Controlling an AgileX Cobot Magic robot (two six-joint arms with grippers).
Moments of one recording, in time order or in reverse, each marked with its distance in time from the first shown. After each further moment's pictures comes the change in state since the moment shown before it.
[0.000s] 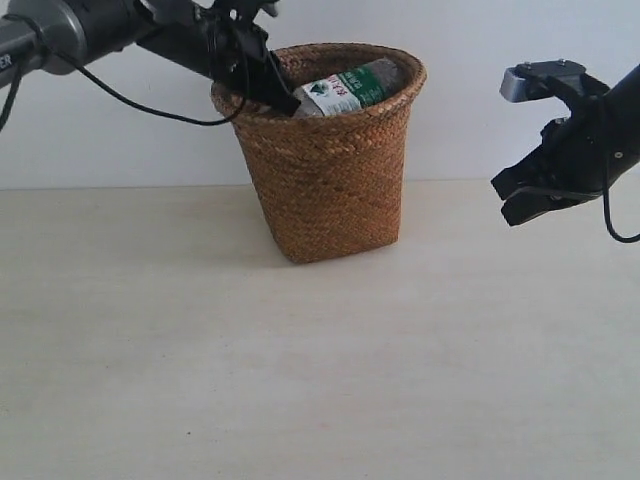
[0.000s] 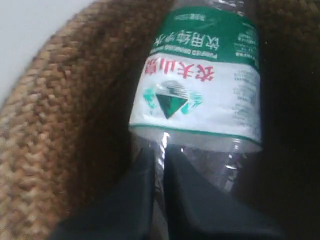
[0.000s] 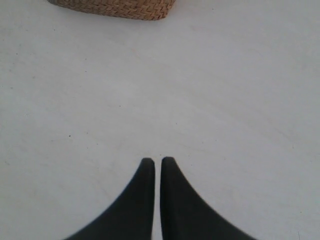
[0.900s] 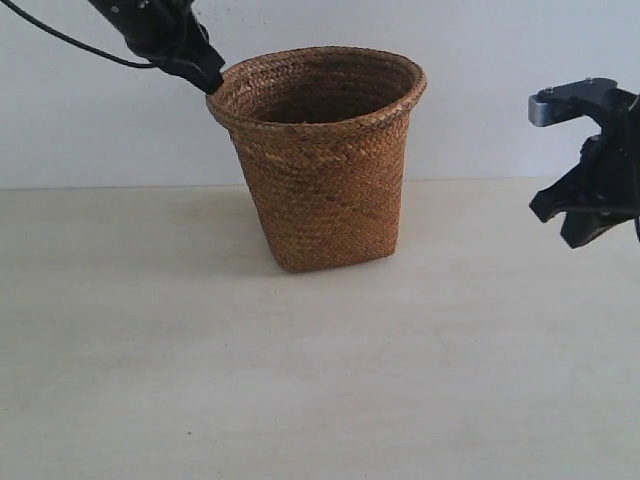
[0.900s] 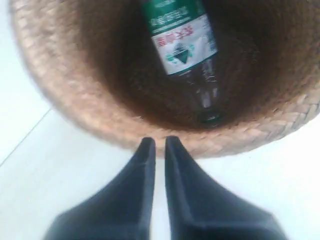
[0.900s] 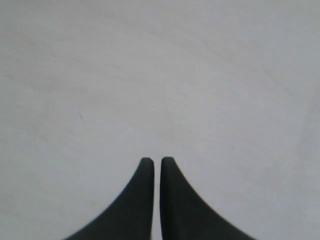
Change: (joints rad) left arm 0.057 -0.225 -0.002 0.200 0.519 -0.252; right arm 0.000 -0.027 0.000 -0.352 0.087 0.291
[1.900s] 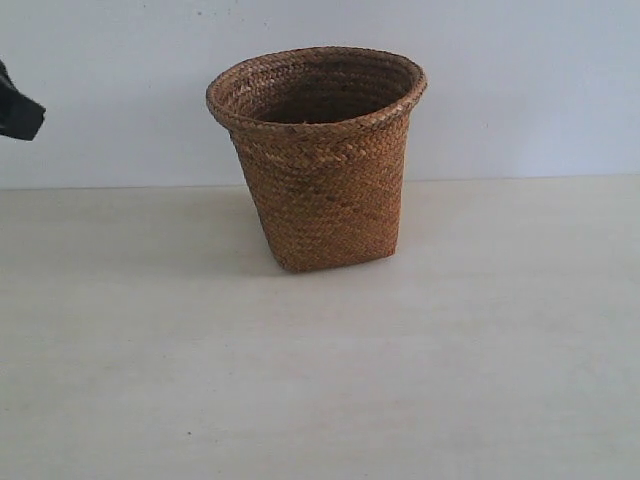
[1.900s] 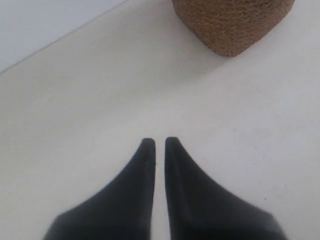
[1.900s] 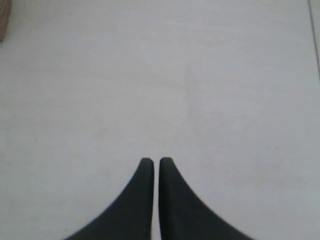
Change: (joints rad) left arm 0.028 -0.842 1.027 0.217 -0.361 -0.333; right arm -0.161 -0.551 0.293 -0.090 -0.137 0.174
